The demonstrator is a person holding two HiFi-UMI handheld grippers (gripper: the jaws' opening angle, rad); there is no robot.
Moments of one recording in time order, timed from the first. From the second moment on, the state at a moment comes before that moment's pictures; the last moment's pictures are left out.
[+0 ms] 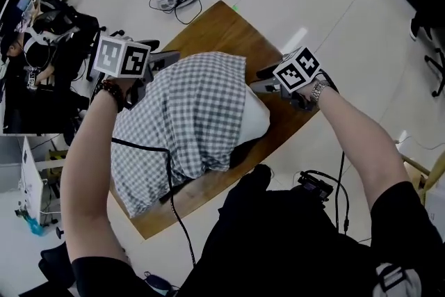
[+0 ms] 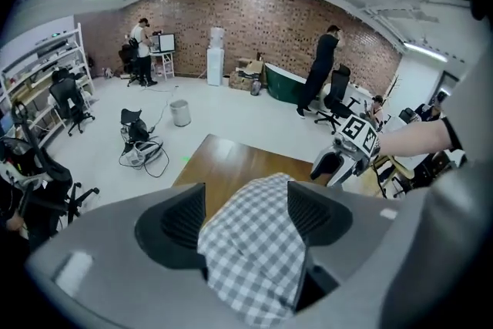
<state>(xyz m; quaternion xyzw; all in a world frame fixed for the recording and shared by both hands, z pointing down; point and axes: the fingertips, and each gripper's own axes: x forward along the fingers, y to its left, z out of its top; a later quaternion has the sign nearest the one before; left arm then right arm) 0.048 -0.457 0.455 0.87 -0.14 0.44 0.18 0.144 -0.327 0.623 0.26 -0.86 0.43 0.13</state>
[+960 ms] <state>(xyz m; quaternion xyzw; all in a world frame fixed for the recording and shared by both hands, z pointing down) 0.038 -0.516 0.610 0.77 -0.01 0.54 0.34 0.119 -0.373 0.654 0.14 -0.83 0.54 0.07</state>
